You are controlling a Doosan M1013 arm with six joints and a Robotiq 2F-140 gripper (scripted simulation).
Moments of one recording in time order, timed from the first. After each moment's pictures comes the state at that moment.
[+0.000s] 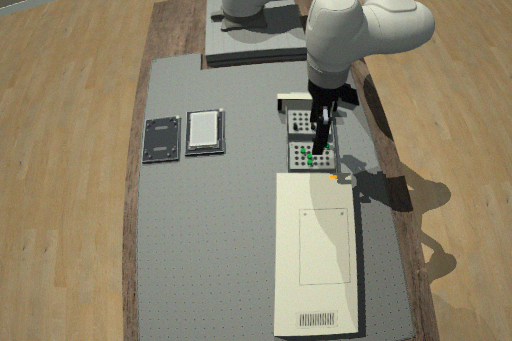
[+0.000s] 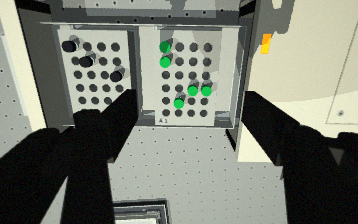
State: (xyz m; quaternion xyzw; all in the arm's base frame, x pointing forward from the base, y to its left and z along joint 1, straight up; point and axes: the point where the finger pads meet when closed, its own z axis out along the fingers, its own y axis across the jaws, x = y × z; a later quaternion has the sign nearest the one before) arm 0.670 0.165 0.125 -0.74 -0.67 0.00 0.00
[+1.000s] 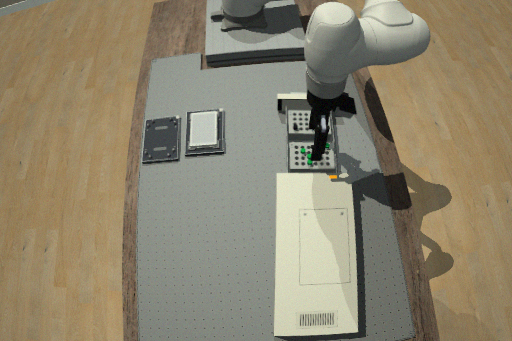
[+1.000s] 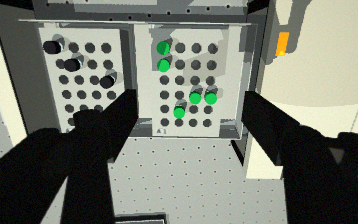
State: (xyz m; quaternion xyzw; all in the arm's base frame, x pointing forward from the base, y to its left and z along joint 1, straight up) arm 0.669 0.165 0.091 -0.74 -0.67 0.00 0.00
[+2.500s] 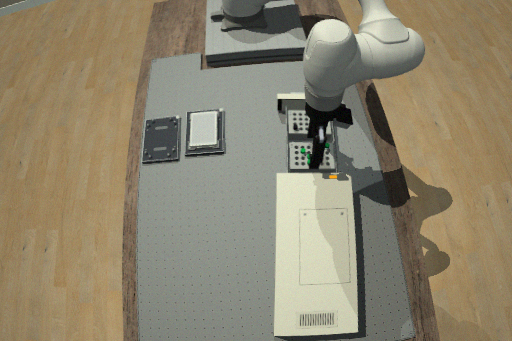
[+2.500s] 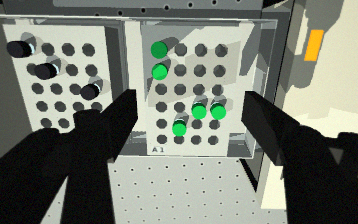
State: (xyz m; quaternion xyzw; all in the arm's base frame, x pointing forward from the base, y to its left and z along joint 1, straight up) arm 0.668 0.165 0.047 -0.74 -0.67 0.00 0.00
